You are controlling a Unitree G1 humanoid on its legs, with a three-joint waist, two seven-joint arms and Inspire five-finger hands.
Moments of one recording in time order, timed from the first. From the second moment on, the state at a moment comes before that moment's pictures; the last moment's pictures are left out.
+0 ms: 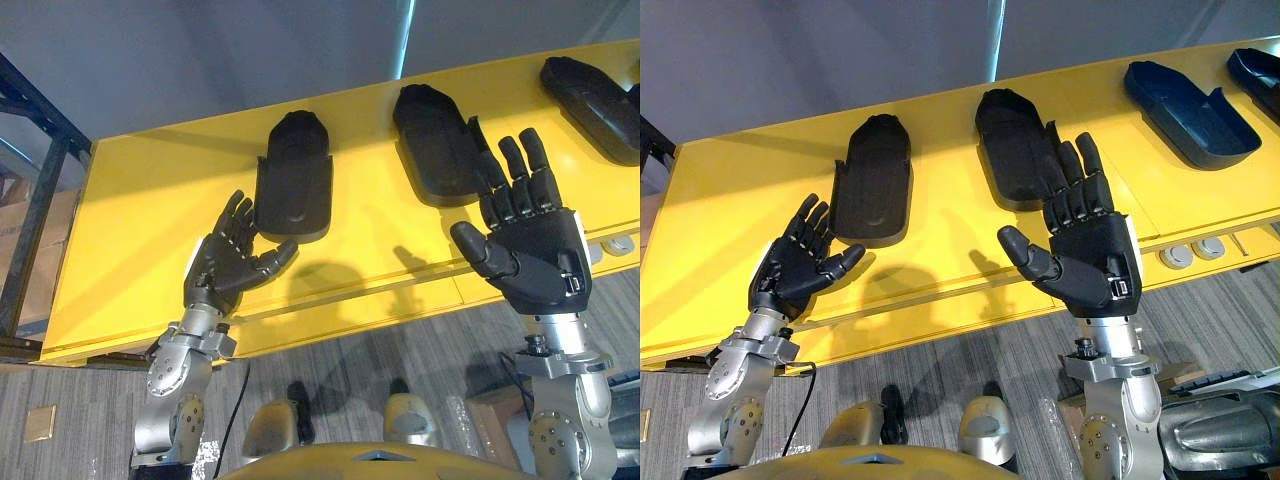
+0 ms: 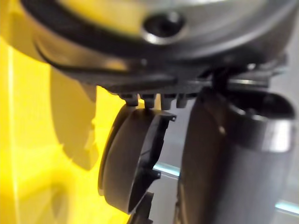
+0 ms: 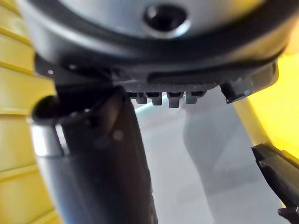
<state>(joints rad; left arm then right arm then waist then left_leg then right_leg) 0.24 0.15 0.08 -0.26 -0.48 0.00 -0.23 0.32 -0.14 -0.26 -0.52 0.68 -0.11 0.42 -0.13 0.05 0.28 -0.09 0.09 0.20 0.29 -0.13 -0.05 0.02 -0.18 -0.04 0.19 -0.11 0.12</state>
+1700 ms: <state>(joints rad) 0.14 0.09 -0.02 -0.20 -0.06 -0.02 0.36 0.36 -0.10 -0.15 -0.45 0.69 -0.10 0.43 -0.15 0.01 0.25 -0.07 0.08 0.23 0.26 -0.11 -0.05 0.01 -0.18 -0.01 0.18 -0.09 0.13</state>
